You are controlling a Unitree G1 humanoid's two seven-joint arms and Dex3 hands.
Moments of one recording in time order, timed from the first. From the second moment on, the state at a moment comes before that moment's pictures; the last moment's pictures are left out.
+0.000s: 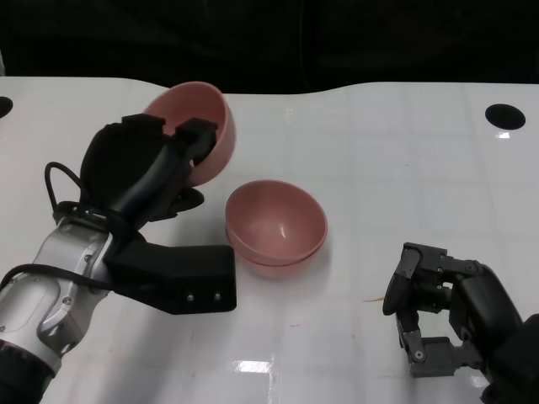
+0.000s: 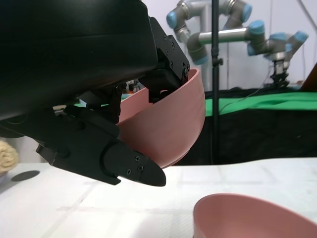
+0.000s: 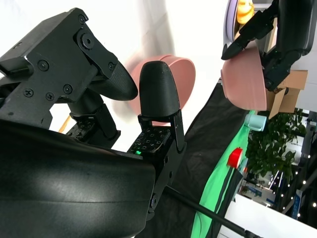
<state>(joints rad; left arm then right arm) -0.51 0.41 -0.39 0.33 0.85 -0.17 0.29 0.10 -0.09 0.10 -0.07 -0.04 -0.18 0.14</state>
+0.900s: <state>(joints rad) -0.67 0.34 -0.54 0.48 0.86 -0.31 0.05 0.12 -0.09 0.11 -0.08 -0.03 -0.18 0.15</state>
